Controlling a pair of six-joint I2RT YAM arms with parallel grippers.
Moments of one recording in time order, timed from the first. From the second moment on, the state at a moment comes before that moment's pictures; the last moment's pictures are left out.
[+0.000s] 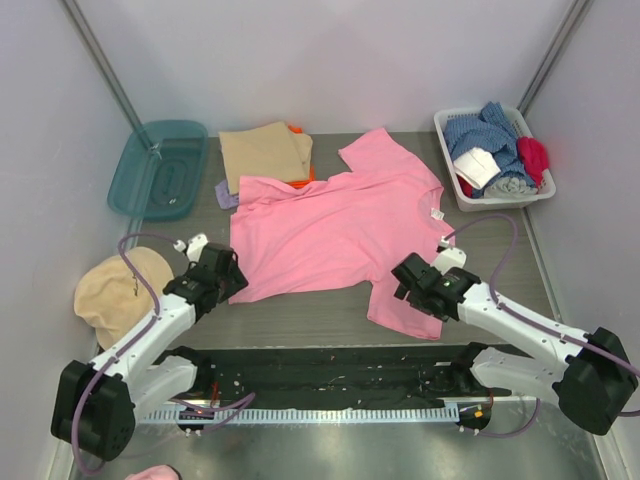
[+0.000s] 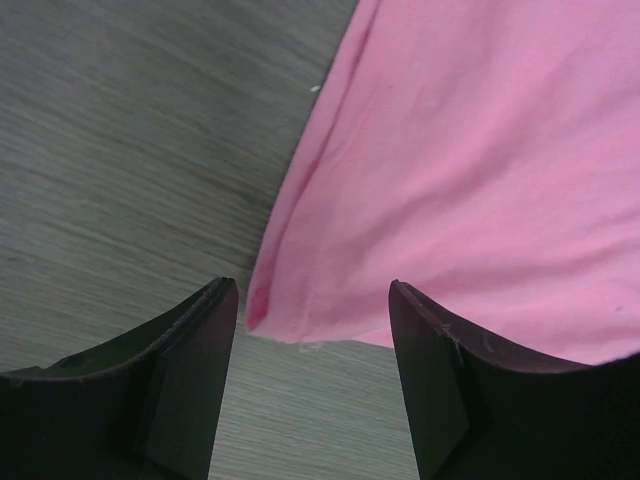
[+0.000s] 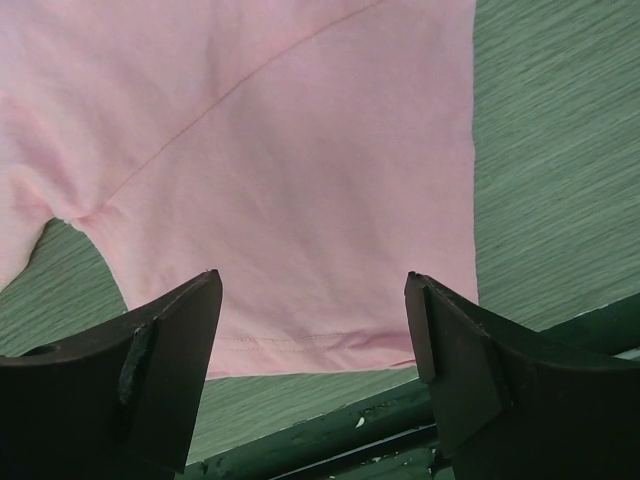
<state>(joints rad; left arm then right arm) -0.35 0.99 0.53 -0.48 -0.32 -0.81 0.73 1.04 0.64 -0.85 0.52 1.17</state>
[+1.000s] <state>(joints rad) -0.39 0.93 0.40 -0.50 -0.37 -0.95 0.73 1.04 0.64 -0.79 0.49 1.12</state>
